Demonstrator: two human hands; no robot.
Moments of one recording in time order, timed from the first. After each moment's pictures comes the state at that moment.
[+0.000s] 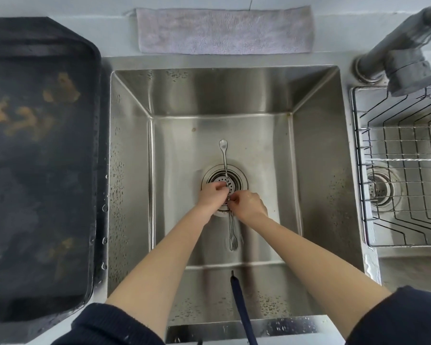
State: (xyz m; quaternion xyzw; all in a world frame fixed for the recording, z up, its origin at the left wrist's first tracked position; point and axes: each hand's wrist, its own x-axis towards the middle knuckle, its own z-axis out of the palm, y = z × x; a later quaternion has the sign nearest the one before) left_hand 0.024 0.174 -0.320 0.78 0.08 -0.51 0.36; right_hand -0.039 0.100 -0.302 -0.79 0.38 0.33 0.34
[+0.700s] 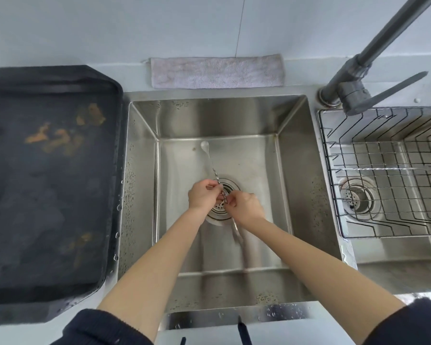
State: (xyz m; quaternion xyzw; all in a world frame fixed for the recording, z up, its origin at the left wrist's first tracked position) left_hand 0.030 0.177 -0.273 0.80 0.10 -0.38 0.46; right_hand -0.041 0.101 -0.256 -0.82 0.37 0.23 0.38
